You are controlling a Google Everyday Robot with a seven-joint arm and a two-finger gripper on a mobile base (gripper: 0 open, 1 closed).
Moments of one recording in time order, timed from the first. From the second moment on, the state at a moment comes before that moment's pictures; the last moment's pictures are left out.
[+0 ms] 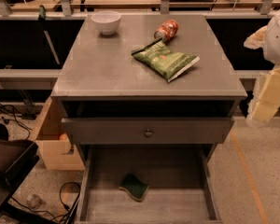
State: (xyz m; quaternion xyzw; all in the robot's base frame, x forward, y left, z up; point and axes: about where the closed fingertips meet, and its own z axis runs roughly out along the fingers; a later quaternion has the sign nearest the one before) arm 0.438 -0.216 0.978 -0.60 0.78 -0.04 0.16
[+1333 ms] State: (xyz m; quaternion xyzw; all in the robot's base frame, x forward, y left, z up) arm 0.395 -0.121 0.856 -0.61 0.73 0.12 0.29
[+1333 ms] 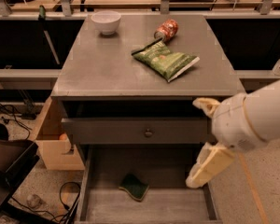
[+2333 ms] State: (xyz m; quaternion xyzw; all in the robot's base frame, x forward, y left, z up) arm 0.358 -0.039 0.778 -0.59 0.70 0.20 0.35
